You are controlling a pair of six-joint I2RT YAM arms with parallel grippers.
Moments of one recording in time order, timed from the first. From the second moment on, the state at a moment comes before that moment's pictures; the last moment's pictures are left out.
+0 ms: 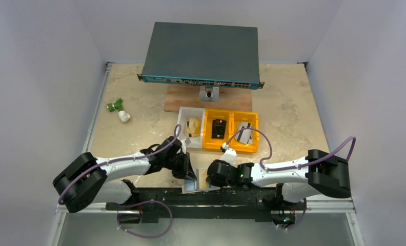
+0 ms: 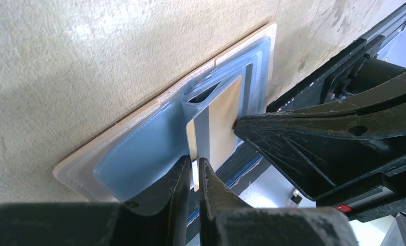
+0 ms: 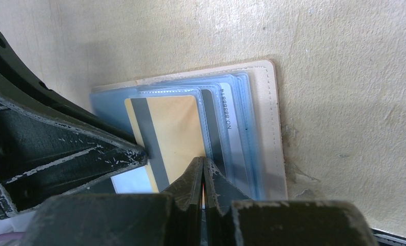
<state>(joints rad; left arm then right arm) -0.82 1.27 0.41 -0.07 0.43 -0.94 1.35 1.37 0.56 -0.19 0.37 1.44</state>
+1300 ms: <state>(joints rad) -0.76 1.22 0.28 0.04 0.51 -1.00 1.34 1.35 0.53 -0.16 0.36 1.46</state>
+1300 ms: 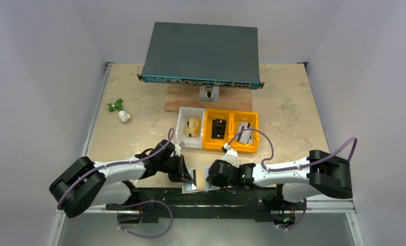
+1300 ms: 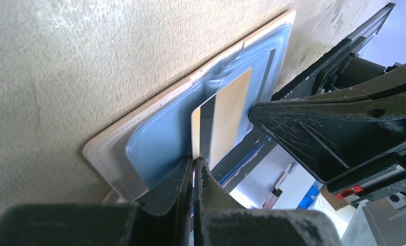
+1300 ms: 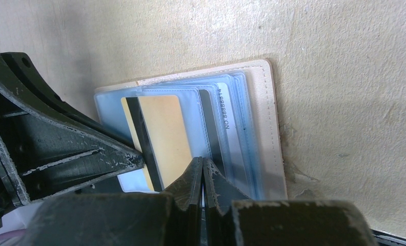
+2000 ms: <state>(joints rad) -0.75 1.26 0.28 0.09 0.54 -1.00 1.34 1.37 0.54 -0.17 0.36 1.45</state>
